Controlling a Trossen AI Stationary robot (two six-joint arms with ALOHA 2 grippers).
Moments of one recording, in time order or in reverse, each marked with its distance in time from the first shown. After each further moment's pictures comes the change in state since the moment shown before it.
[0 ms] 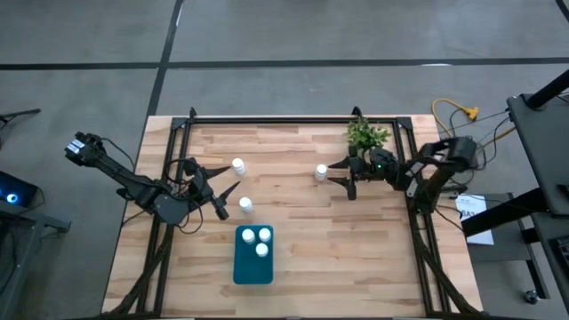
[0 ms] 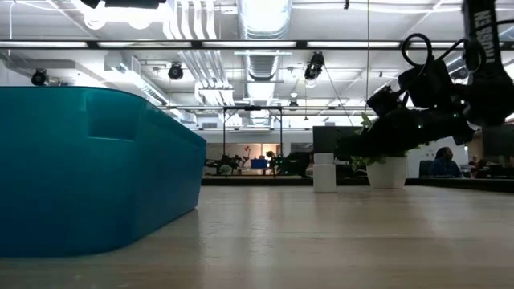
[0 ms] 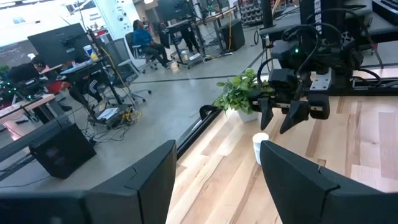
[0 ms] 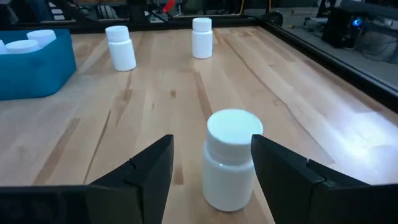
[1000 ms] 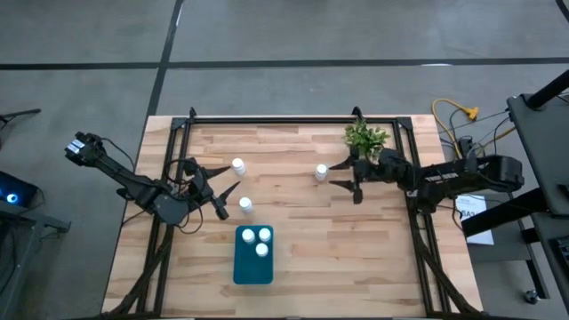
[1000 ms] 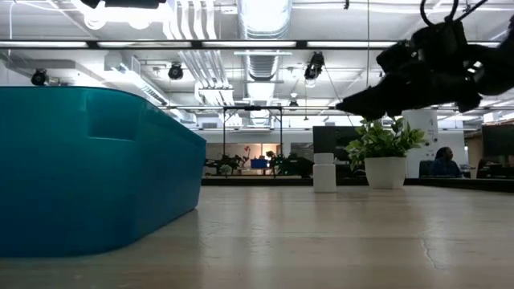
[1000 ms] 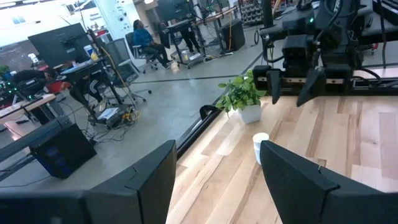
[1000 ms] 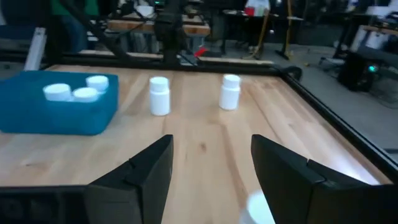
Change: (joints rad) left arm 0.000 0.000 0.000 -0.001 0.000 0.000; right arm 0.128 -0.490 0.041 -0.417 0.028 -0.029
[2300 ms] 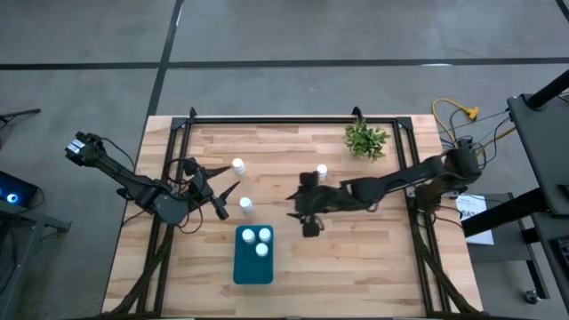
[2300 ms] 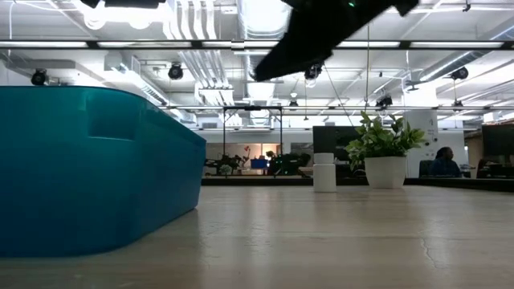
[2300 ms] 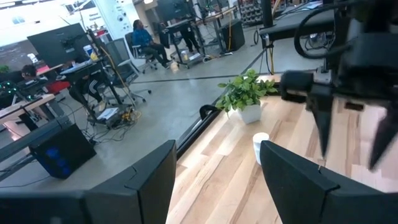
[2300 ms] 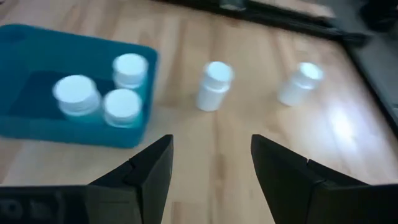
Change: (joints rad) left arm 0.000 -0.002 0.000 -0.001 0.000 0.002; right arm 0.549 0.438 0.892 -0.913 0.583 0.046
